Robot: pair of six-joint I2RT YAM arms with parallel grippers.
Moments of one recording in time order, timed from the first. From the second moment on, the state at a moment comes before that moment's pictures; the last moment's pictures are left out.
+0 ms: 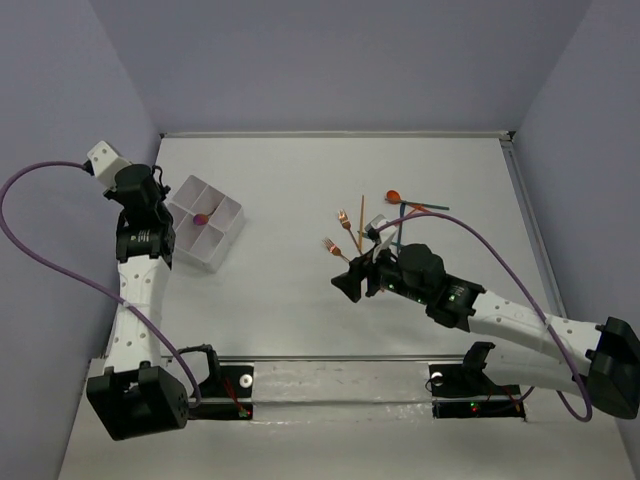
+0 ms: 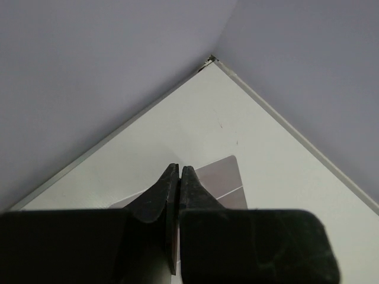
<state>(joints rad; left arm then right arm) 0.14 1.06 1.00 -0.18 -0.46 -0.46 0.95 1.03 0.62 0.14 -0.01 0.32</state>
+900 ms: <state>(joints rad) 0.17 1.21 0.96 -0.02 -0.34 -0.47 0.95 1.03 0.62 0.14 -0.01 0.32</state>
